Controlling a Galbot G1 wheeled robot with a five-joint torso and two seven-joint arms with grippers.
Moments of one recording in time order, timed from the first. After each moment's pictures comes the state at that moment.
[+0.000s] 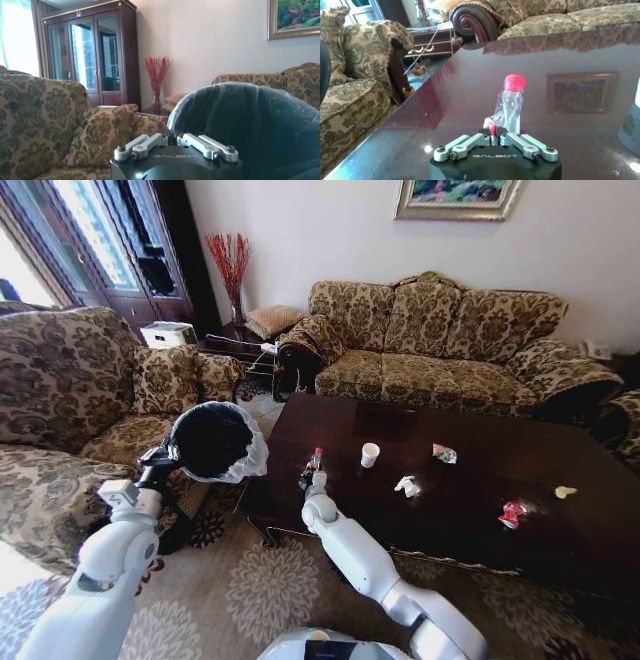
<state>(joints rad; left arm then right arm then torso) 1.44 -1.06 -0.88 -2.17 -0.54 0.22 -0.18 -0.66 1.56 -0.22 1.18 0.63 -0.19 0.58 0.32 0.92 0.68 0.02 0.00</state>
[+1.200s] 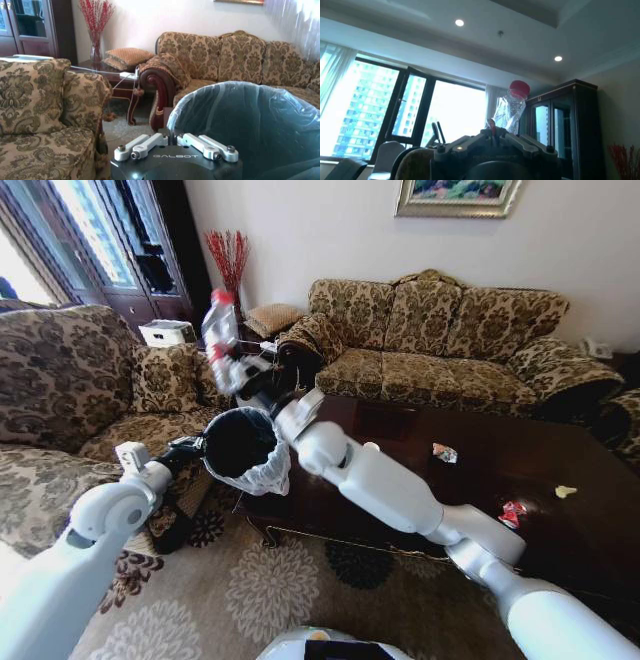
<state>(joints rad) 1.30 -0.78 -0.84 -2.13 -0.95 0.54 -0.09 -0.18 1.31 -0.57 1.73 0.68 0.11 0.08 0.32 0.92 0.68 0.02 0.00</state>
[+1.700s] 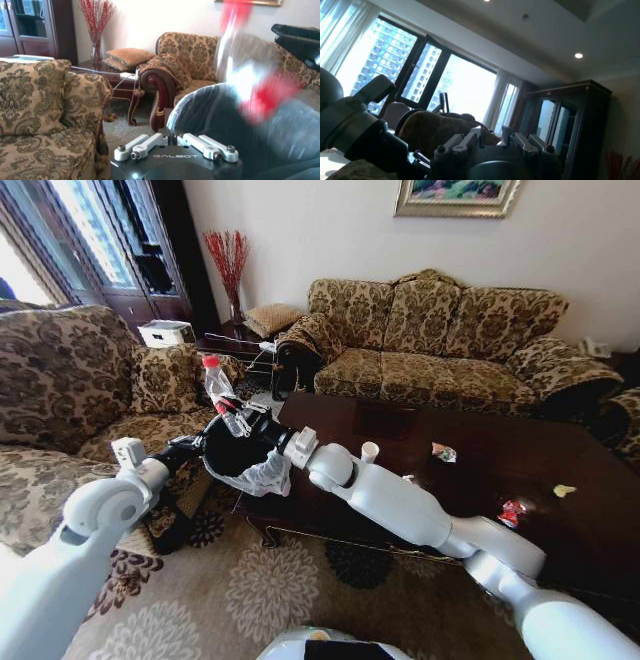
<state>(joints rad) 1.28 -0.77 -0.84 -2.12 -0.97 0.55 -0.08 -0.23 1.26 -0.58 1.68 0.47 0.13 -0.01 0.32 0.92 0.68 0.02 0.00</state>
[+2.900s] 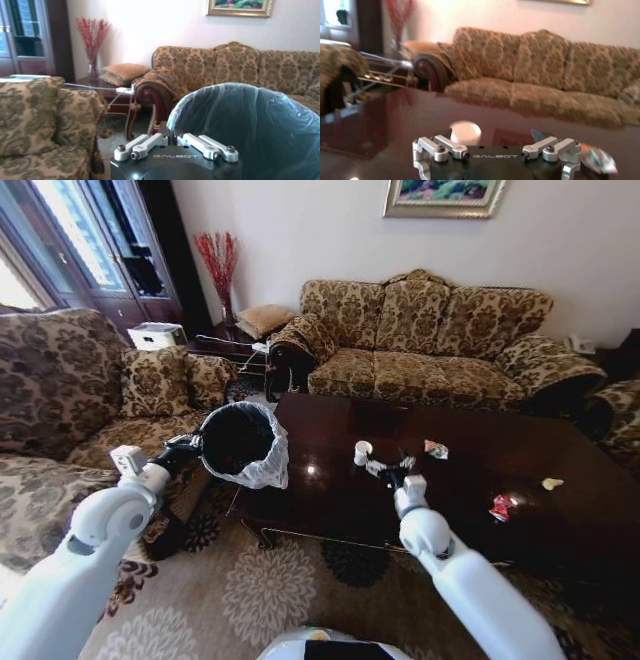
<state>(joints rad) 1.34 -0.83 -0.84 -2.16 -0.85 0.44 -0.10 -1.06 1.06 0.09 1.83 0.42 -0.22 0.45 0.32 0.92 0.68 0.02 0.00</state>
